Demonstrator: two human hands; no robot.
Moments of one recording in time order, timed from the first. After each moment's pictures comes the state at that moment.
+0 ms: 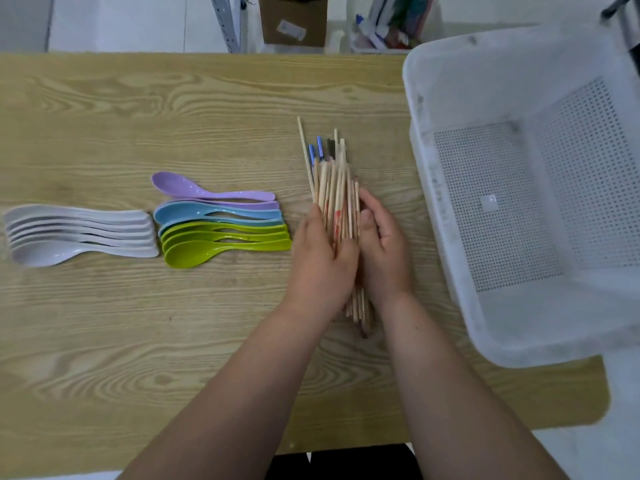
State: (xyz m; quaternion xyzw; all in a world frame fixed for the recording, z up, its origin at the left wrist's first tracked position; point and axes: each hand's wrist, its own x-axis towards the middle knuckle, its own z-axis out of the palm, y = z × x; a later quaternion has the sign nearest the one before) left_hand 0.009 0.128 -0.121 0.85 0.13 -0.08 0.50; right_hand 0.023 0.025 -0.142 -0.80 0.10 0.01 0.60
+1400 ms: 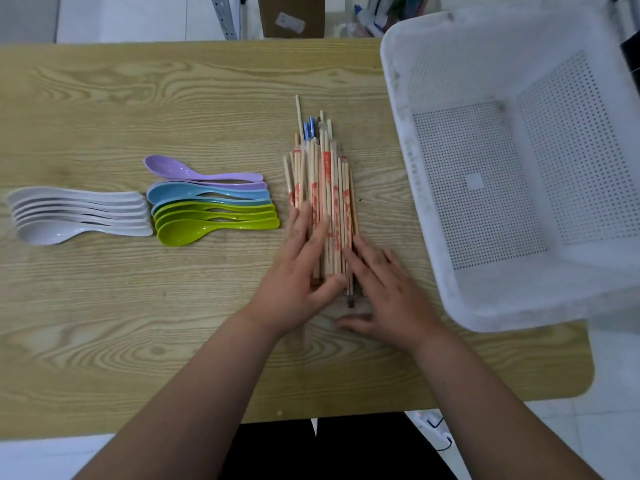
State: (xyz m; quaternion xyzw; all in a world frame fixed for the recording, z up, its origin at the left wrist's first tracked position) left_hand -0.042 0.166 -0.153 0.90 -0.17 -0.06 0.40; right_hand -0.066 -0.050 -0.166 -0.94 -0.25 0.10 0.20
